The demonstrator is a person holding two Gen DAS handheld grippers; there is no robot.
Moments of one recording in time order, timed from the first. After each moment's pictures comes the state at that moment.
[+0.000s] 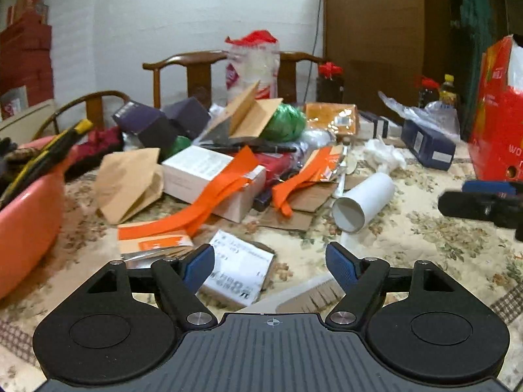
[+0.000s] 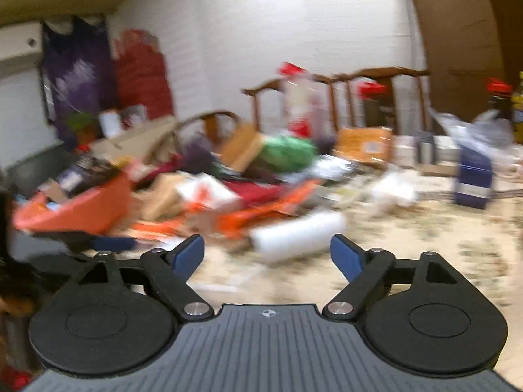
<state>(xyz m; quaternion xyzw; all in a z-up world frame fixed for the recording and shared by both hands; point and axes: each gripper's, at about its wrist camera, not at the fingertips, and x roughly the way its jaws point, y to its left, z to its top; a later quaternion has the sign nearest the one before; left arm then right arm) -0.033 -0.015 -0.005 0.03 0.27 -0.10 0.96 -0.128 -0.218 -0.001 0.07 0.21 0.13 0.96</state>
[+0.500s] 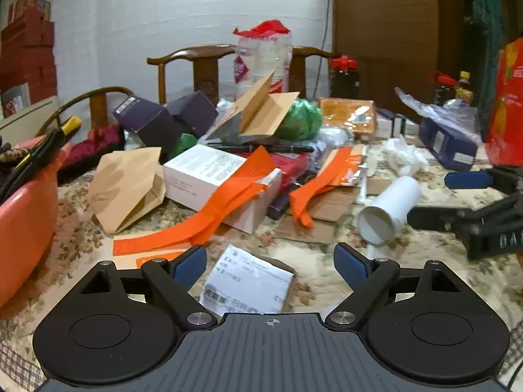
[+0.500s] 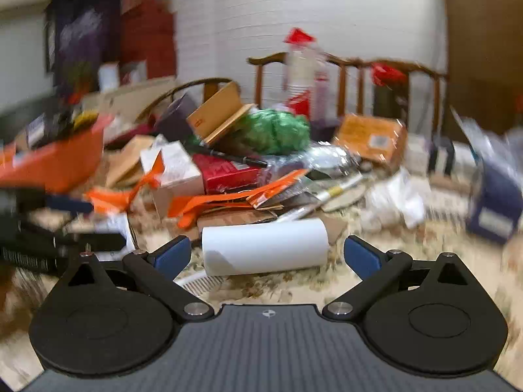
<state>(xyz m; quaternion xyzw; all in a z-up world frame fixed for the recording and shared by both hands) 0.002 -0.015 -0.013 0.03 0.28 -0.08 0.96 -0.057 -0.211 -0.028 -0.03 0.24 0.16 0.96</state>
